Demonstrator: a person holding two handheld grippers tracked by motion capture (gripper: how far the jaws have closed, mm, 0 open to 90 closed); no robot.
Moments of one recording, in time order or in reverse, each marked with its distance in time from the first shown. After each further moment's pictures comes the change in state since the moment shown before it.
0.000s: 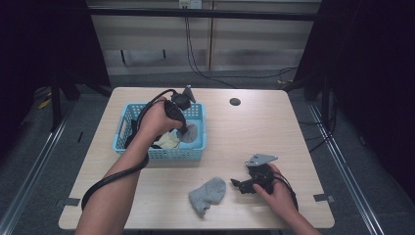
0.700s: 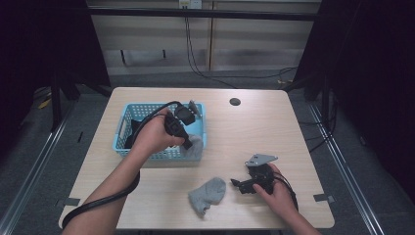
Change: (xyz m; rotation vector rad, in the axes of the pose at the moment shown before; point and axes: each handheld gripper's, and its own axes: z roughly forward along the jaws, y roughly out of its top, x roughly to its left) left arm -0.054 -0.028 -0.014 -0.025 -0.047 0.135; right arm 0.000 0.000 0.000 -0.001 0.000 0.000
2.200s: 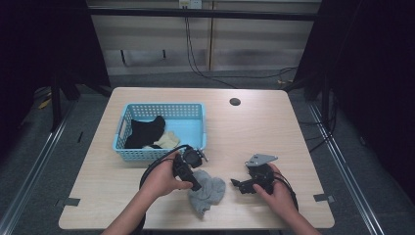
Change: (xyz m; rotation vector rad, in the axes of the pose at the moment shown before) left arm -0.046 -0.051 0.088 0.012 -0.040 0.058; right arm 0.000 0.000 0.000 0.002 0.000 -0.003
